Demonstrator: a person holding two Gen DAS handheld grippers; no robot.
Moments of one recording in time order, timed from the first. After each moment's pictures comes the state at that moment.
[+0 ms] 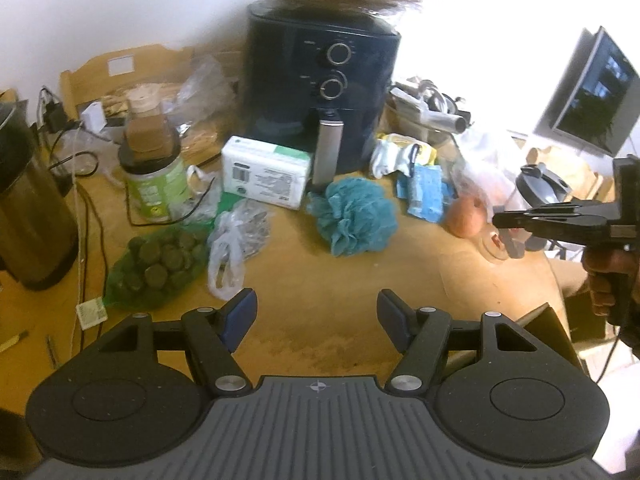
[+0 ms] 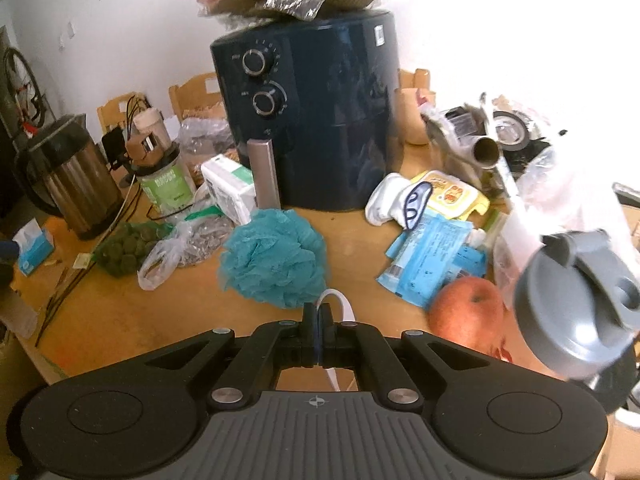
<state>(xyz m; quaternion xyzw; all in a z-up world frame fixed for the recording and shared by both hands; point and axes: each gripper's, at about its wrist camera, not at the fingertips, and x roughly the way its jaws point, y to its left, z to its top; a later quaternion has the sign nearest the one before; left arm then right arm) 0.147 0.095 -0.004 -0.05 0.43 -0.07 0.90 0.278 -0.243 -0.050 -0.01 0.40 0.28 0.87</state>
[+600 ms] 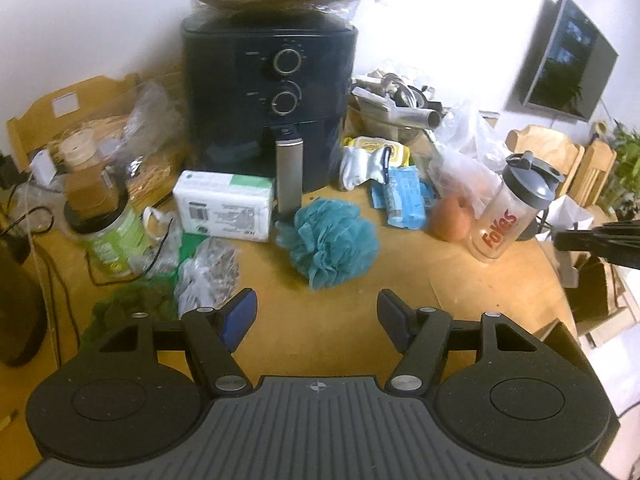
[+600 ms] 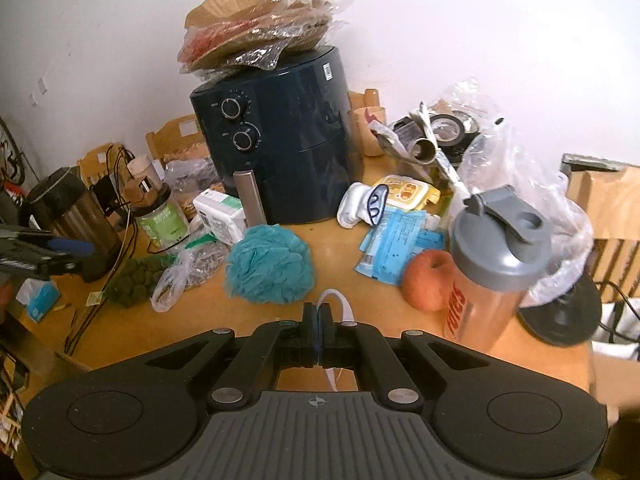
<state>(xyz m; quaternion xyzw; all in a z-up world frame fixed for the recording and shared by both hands) 0.201 0.077 -0.013 0.00 0.42 -0.14 0.90 0.211 -0.287 -0.015 0.06 0.38 0.23 0.89</state>
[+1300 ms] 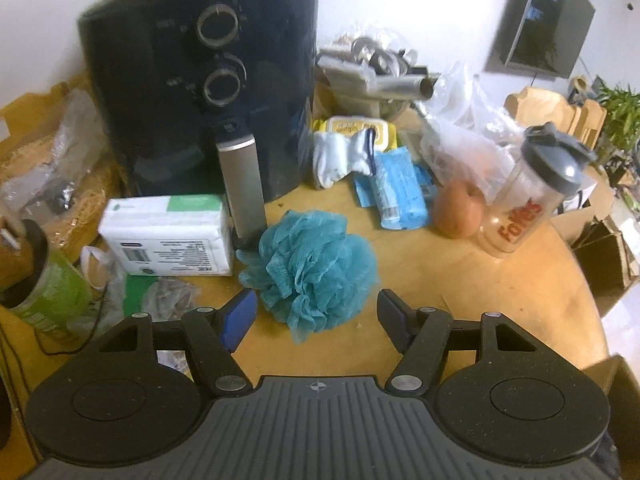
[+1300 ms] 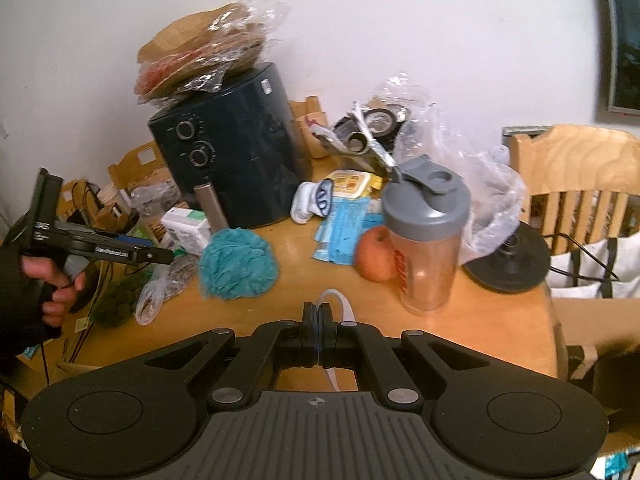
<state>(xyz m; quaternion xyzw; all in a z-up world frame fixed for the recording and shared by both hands) 0.288 0.040 -0.064 0.05 0.45 -0.19 0.87 0.166 -0.325 -0.009 0.10 0.38 0.15 0.91</state>
